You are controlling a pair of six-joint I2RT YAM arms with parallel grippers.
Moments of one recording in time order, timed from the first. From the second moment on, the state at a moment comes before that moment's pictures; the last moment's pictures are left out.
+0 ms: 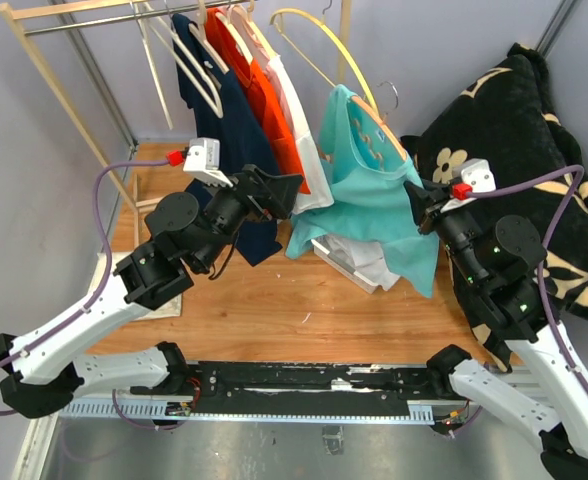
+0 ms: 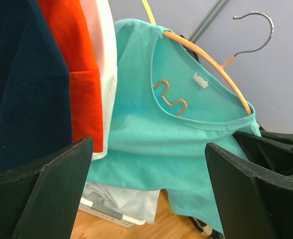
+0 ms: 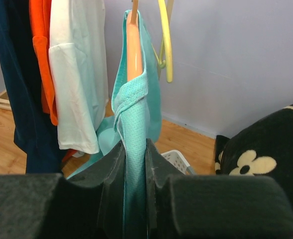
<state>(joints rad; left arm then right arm) -0.98 1.00 1.24 -0.10 -0.50 -0.51 0.58 0.72 1.06 -0.18 0.13 -0.14</state>
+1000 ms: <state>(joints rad) -0.98 1.37 1.36 0.12 -0.39 -0.36 0.58 0.52 1.04 -0.35 0.08 -0.11</state>
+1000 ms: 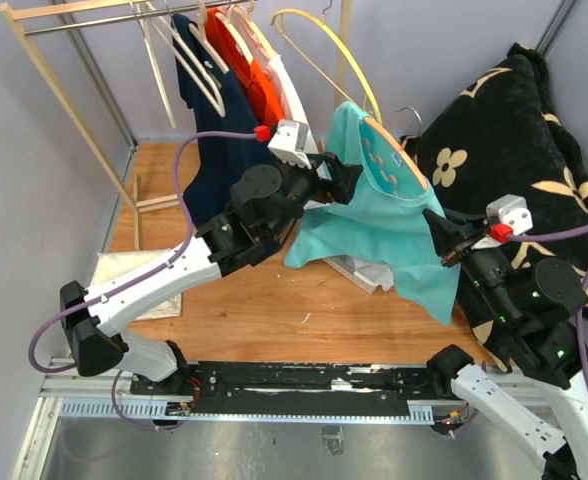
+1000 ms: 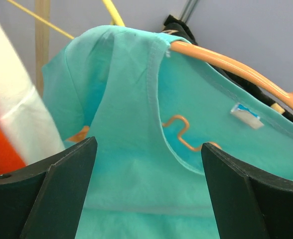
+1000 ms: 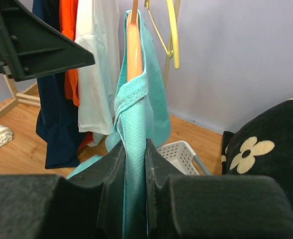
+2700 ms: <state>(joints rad) -0.98 1.50 1.56 0.19 0.03 -0.11 0.58 0.47 0.88 -0.11 0.09 -0.04</state>
